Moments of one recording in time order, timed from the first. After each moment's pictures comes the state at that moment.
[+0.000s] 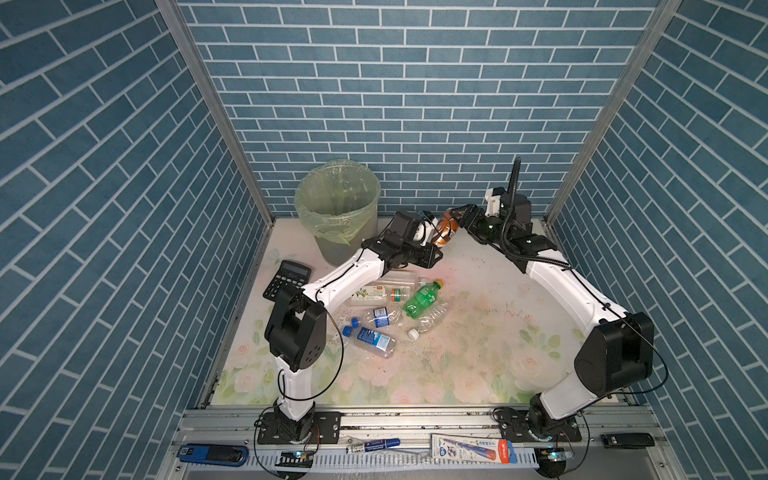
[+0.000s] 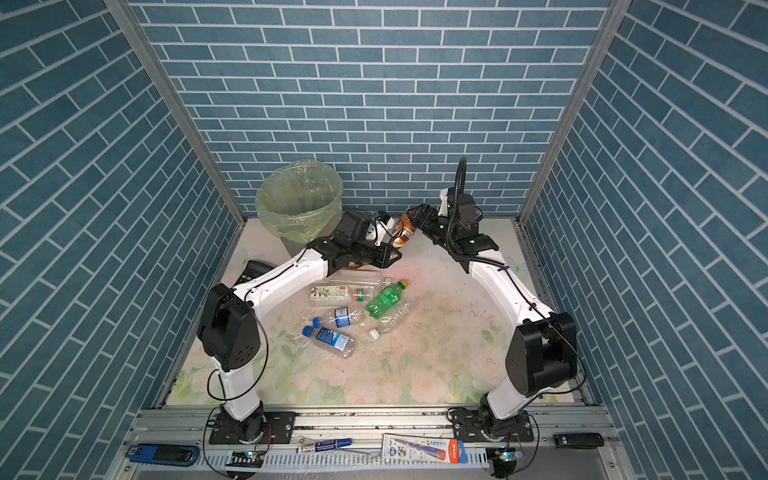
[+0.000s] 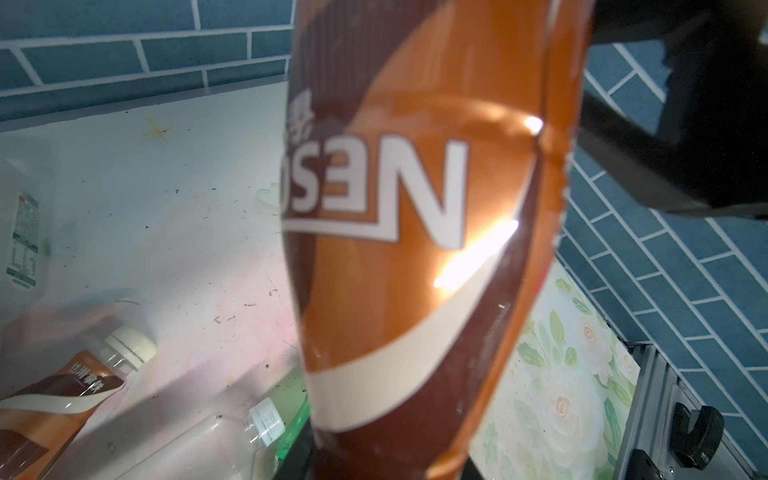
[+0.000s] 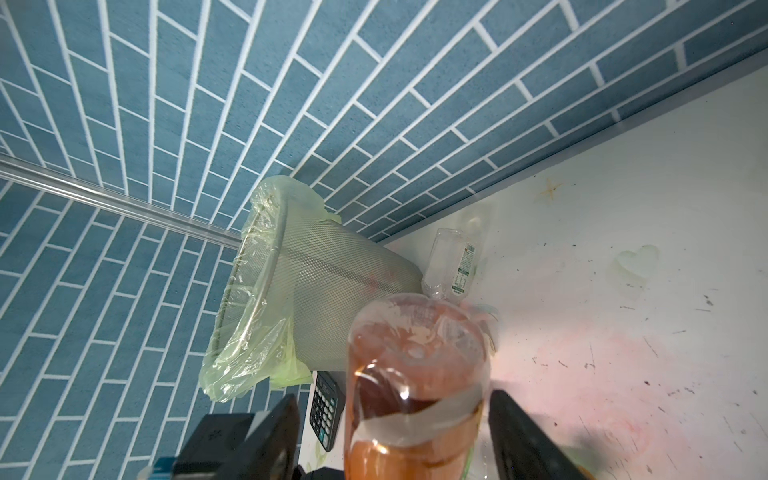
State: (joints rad) left arm -0.64 1.88 1.63 -0.40 0.32 -0.26; right arm 0.36 1.58 1.41 -0.19 -0.34 0.82
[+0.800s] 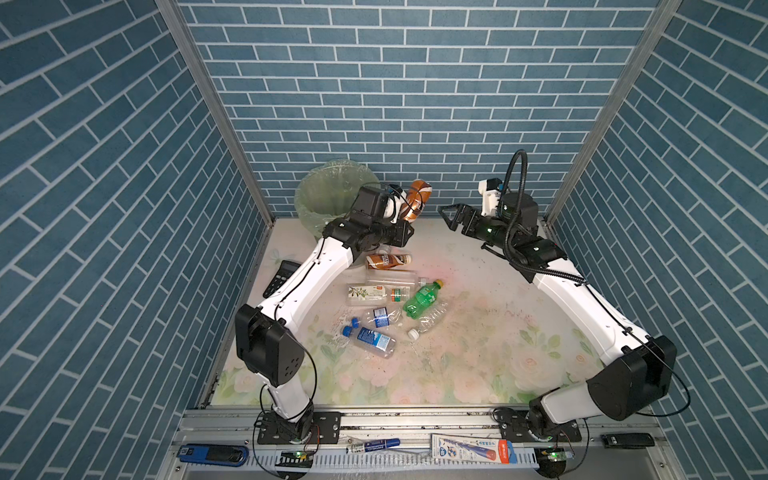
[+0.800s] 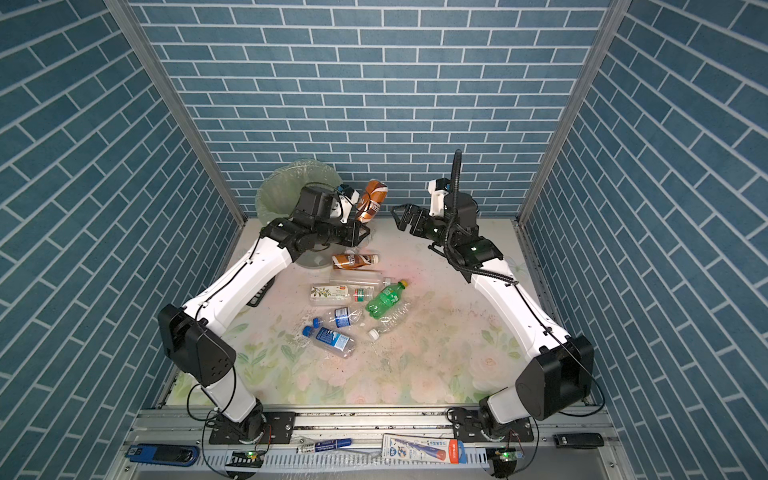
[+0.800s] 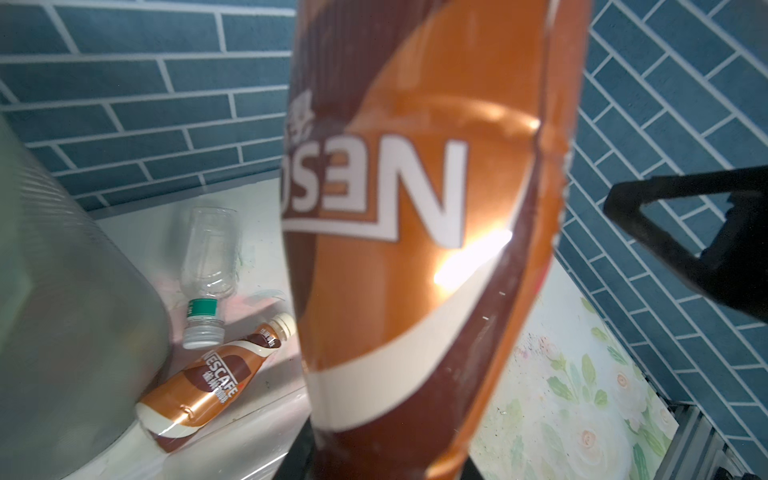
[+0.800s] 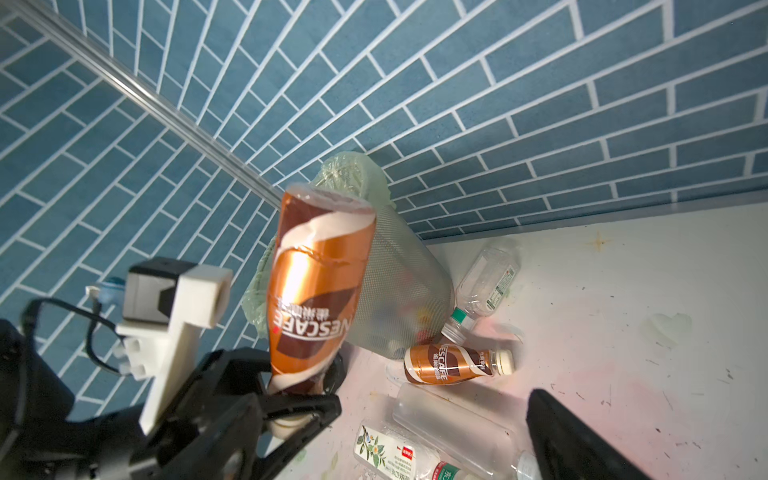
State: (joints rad) left arm -0.50 1.71 1.76 -0.65 0.22 -0.22; right arm 0.48 1.46 1.43 -0.22 -0.31 0.58
